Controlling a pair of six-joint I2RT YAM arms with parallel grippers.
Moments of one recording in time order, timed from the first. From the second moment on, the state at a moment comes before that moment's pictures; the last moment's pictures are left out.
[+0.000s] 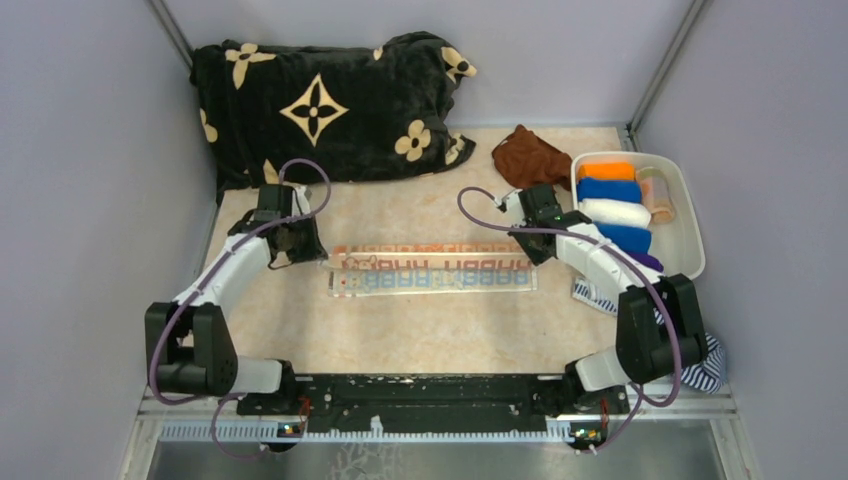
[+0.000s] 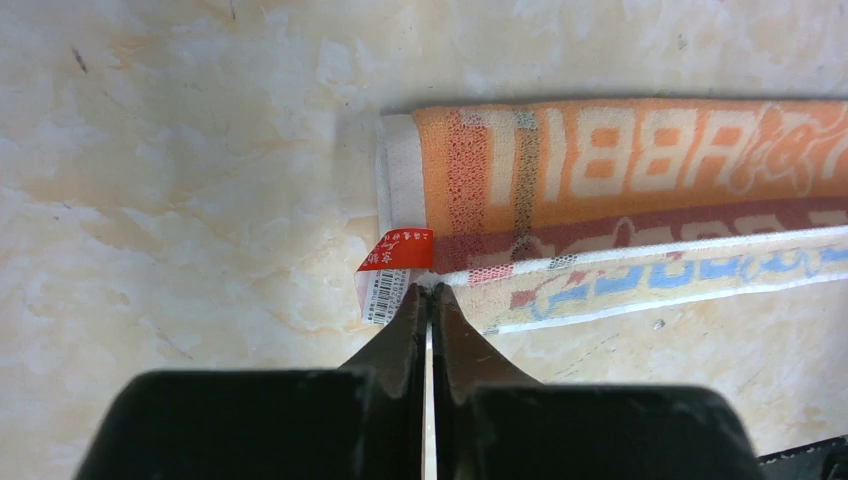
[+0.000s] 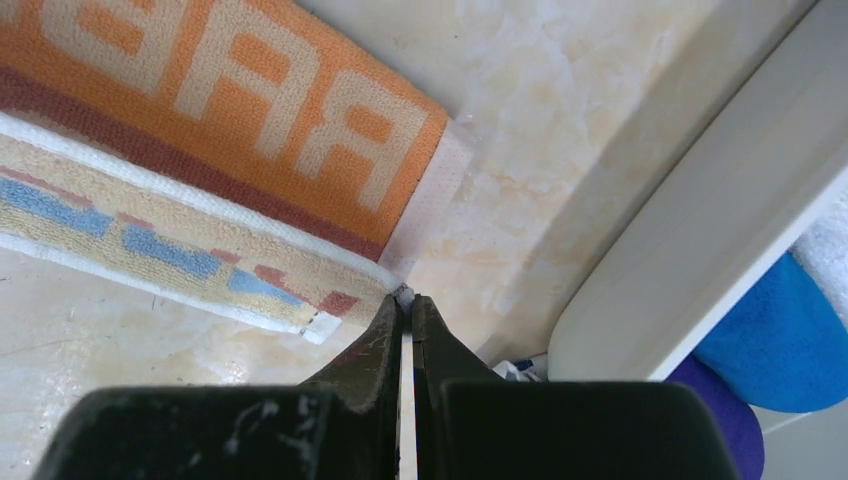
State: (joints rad) left arm -0.08 1.37 0.89 -0.53 0.17 -0.23; right arm 0.32 1.44 0.93 -0.59 0.15 -0.34
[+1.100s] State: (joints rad) left arm -0.08 1.08 0.74 -0.52 0.34 -0.40; right arm 0.33 1.26 1.02 -0.70 0.13 -0.20
